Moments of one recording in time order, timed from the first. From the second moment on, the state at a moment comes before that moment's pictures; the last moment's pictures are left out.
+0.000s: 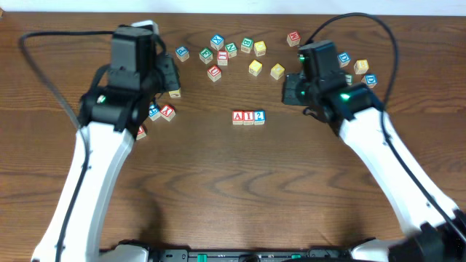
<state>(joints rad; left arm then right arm) -0.18 1.38 1.40 -0.71 -0.04 -0.32 0.38 1.53 1.36 -0.70 0.04 0.43</state>
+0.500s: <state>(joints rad) -0.18 1.23 1.40 -0.89 -0.04 -0.31 0.37 1.04 1.36 -0.88 0.13 0.40</state>
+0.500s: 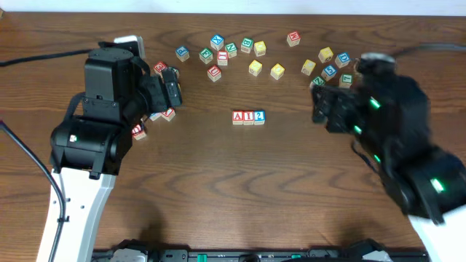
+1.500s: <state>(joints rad) -0.18 1.23 1.40 -0.89 -0.04 -0.31 0.37 0.79 1.36 -1.21 0.17 0.40</state>
